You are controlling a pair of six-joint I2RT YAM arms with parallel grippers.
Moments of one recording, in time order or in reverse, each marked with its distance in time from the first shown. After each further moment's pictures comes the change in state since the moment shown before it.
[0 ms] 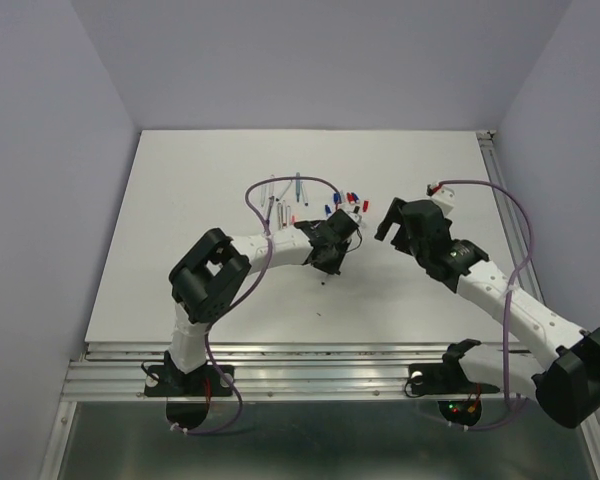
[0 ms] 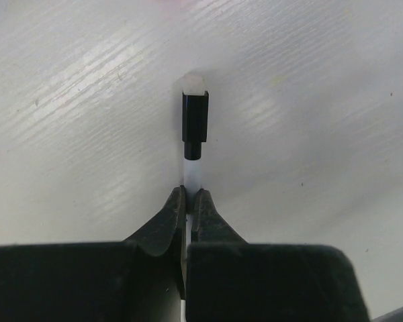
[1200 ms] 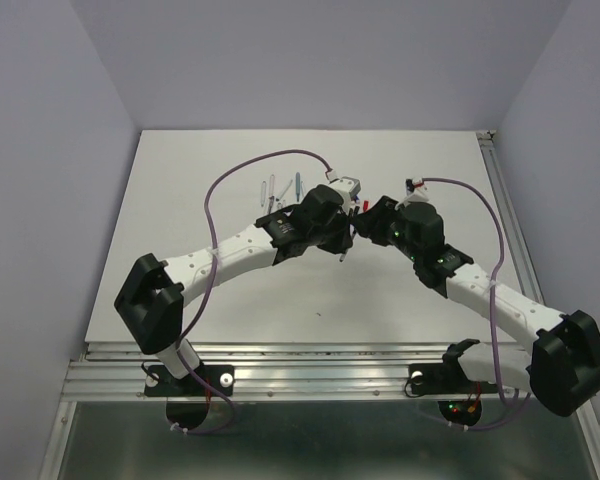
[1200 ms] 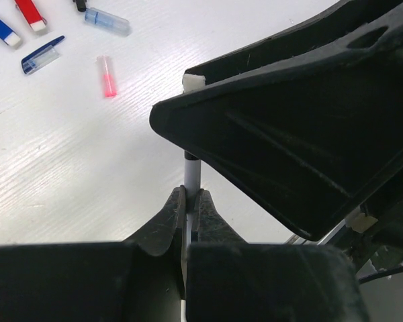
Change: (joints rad) left arm -0.002 -0.354 -0.050 0.104 0.109 -0.073; right arm -0.001 0.049 -0.150 0.579 -0.412 0.040
